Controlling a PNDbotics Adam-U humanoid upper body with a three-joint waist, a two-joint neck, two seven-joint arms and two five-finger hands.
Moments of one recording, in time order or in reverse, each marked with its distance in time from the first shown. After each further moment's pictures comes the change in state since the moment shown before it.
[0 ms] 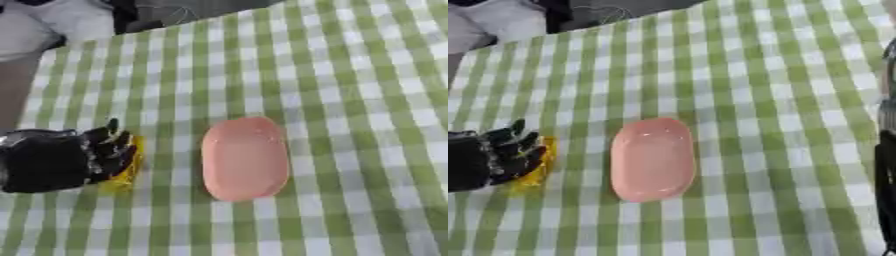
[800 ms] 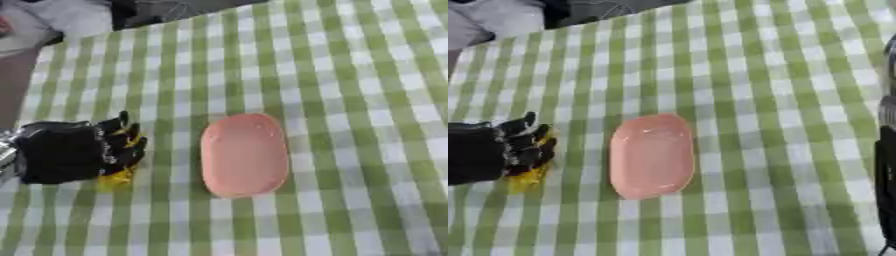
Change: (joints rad) left arm -0.065 -0.034 -0.047 0.002 0.034 -0.049 -0.049; right arm 0.000 0.001 0.000 0.000 0.001 0.007 0.003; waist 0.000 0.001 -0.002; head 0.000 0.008
